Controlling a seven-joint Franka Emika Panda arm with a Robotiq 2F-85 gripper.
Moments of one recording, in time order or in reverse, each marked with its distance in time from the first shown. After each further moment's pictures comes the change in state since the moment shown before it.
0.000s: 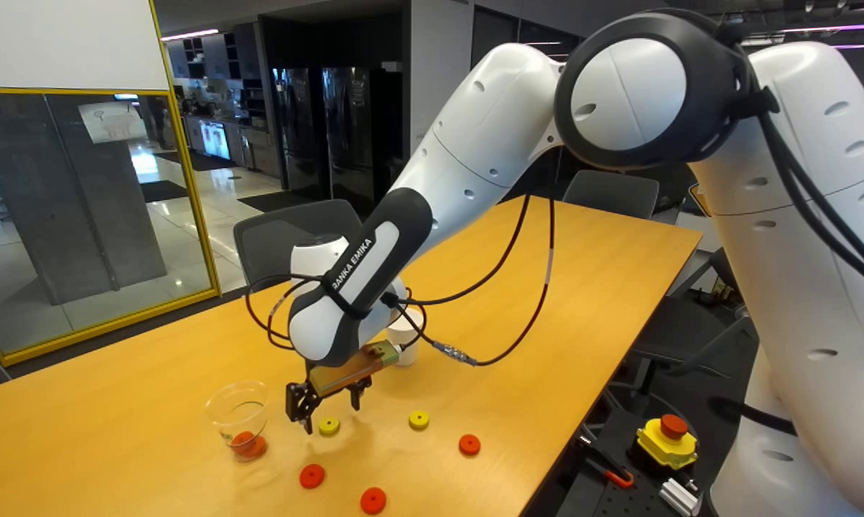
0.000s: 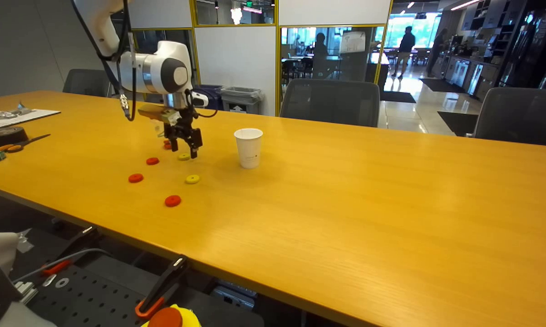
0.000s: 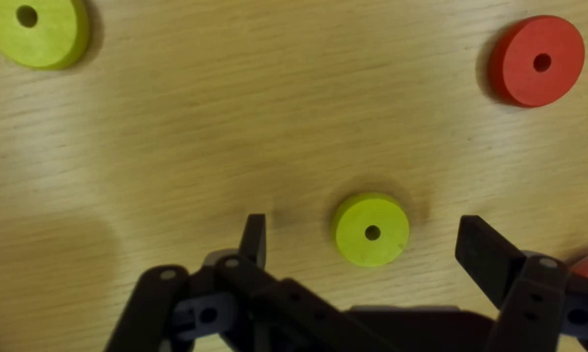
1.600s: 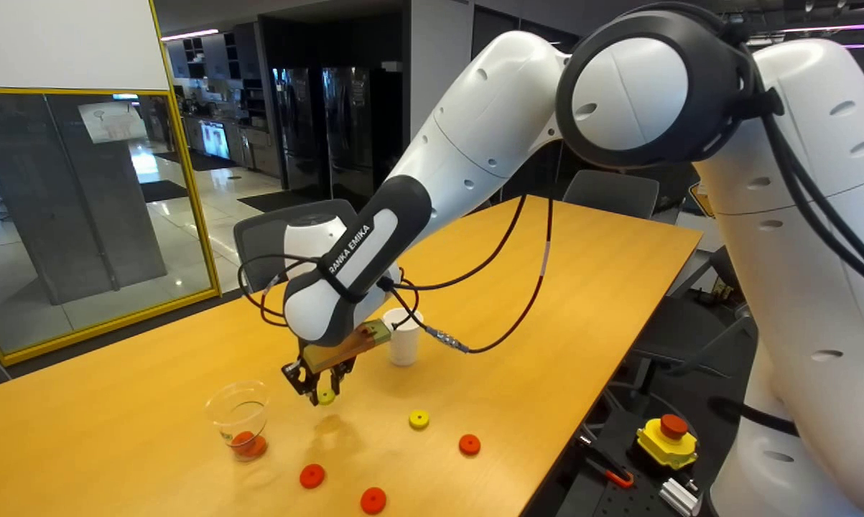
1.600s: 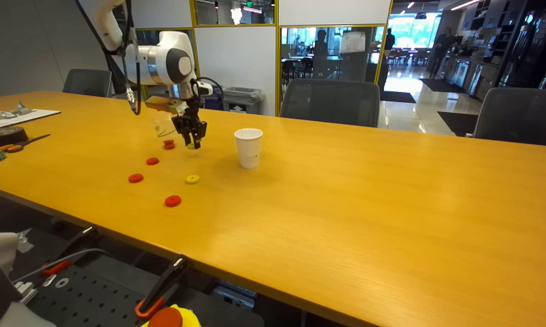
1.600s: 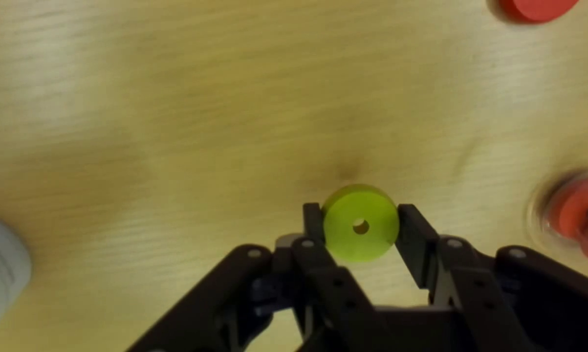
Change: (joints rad) arm 0.021 -0.014 -0.045 0.059 -0.048 -0.004 0.000
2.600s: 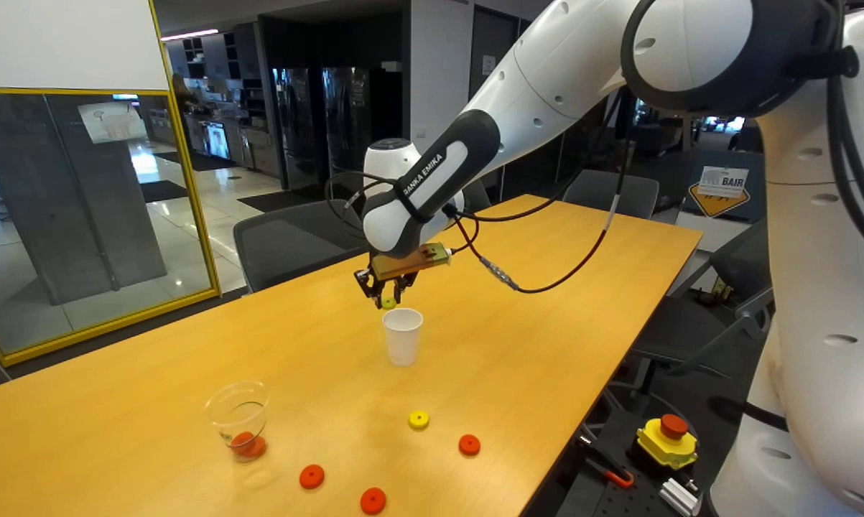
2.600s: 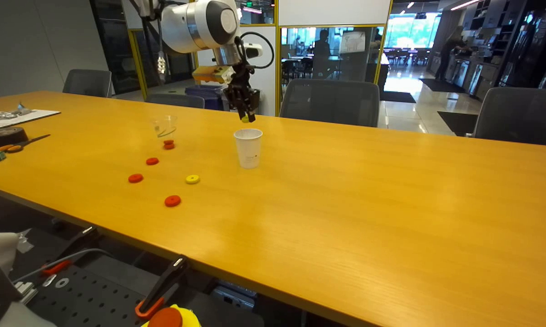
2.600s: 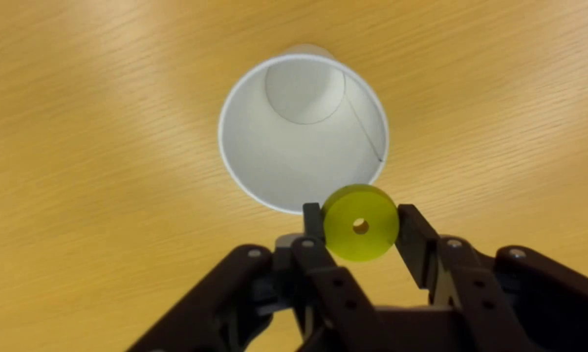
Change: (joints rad) arm -0.114 -0.206 -0.171 -0.074 -0.118 -0.002 0.047
